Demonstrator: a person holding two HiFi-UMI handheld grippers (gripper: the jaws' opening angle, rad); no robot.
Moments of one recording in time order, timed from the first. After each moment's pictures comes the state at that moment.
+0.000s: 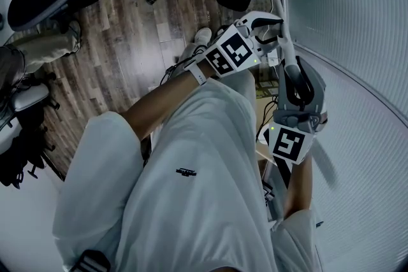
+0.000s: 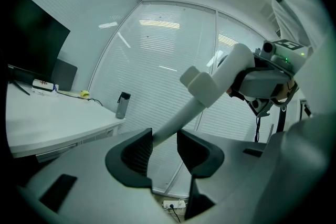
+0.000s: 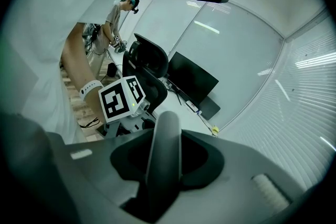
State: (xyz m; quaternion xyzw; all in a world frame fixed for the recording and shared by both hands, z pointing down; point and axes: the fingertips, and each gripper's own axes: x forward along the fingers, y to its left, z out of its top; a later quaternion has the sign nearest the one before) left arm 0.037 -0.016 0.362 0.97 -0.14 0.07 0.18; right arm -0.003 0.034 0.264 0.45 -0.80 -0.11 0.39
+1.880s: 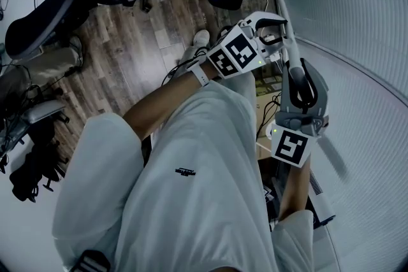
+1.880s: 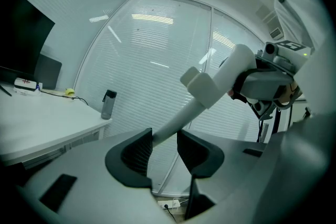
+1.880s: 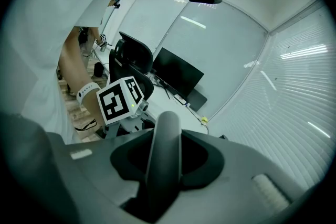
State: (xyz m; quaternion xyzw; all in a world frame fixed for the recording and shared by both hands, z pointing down) left arm 0.084 -0.004 0.349 0.98 -0.08 0.09 0.17; right arm 0.040 0.042 0.253 0.51 -0.76 -0.08 0.38
